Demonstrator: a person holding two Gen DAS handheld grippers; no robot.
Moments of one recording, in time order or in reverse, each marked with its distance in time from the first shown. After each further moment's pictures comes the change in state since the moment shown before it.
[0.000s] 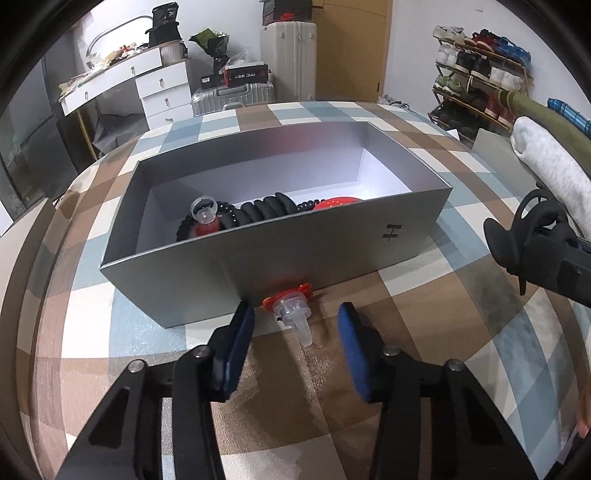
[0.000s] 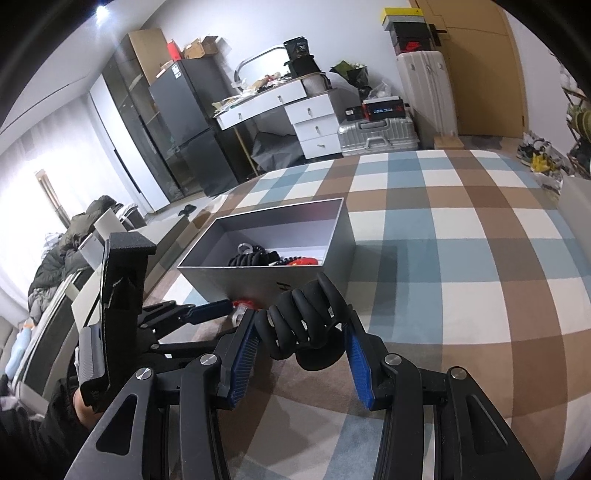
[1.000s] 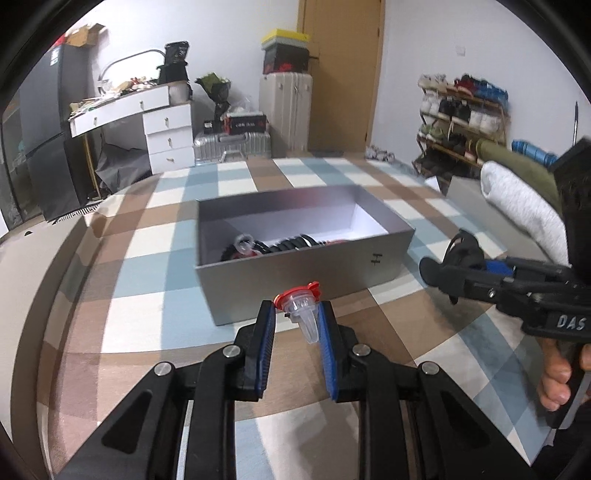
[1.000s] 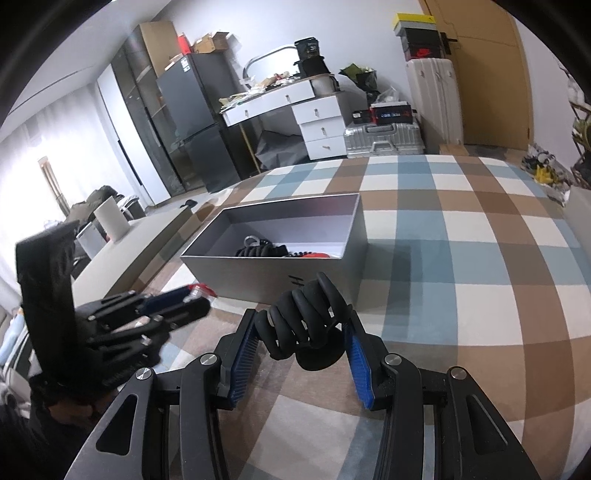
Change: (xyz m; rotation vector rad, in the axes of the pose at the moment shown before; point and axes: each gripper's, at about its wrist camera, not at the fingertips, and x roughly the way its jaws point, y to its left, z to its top) left arm -0.050 0.028 -0.014 -0.027 -0.225 -0.061; right arm 0.010 0.015 -0.007 -0.055 -0.009 -0.013
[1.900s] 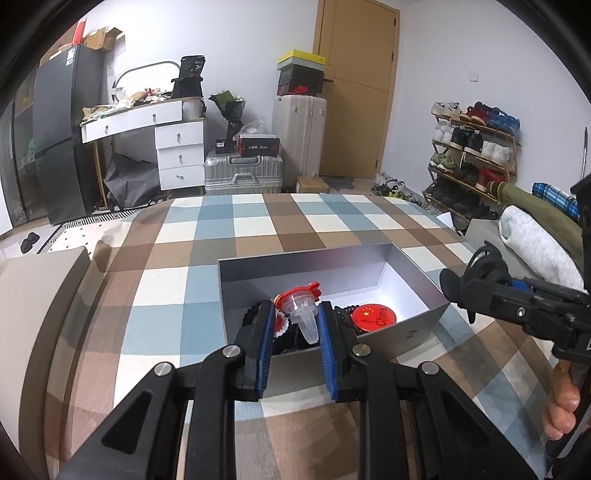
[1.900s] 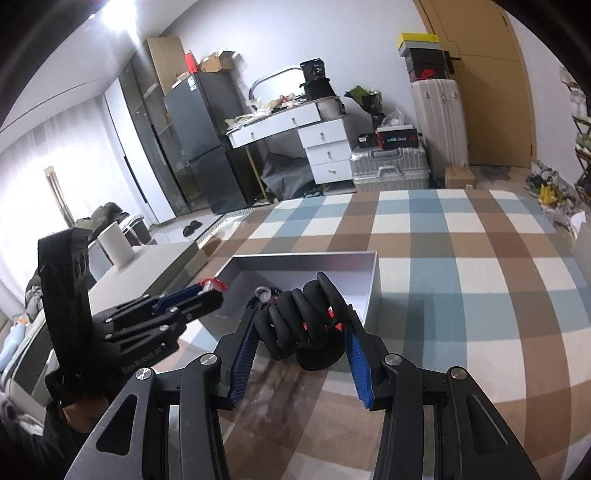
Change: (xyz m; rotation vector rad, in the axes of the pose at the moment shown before) left arm 0.022 0.019 0.030 -0.037 -0.082 0.009; right arm 0.007 0.008 0.040 -0.007 -0.089 0.016
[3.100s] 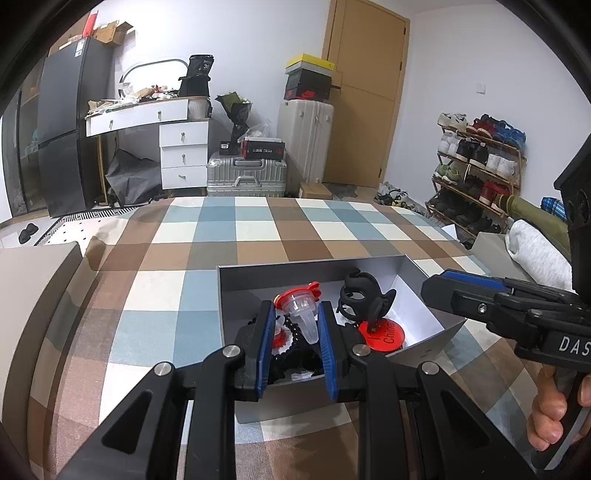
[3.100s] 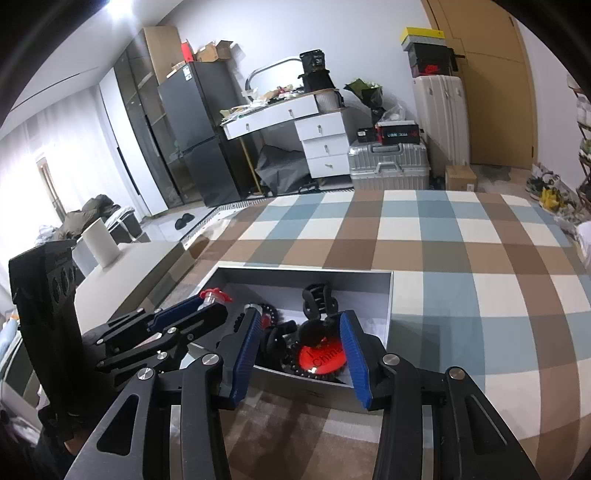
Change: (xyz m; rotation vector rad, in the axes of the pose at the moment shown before) left arm 0.010 0.007 0.004 -0.051 -0.029 -0.006; right arm 0.038 0.007 0.017 -0.018 0.031 -0.028
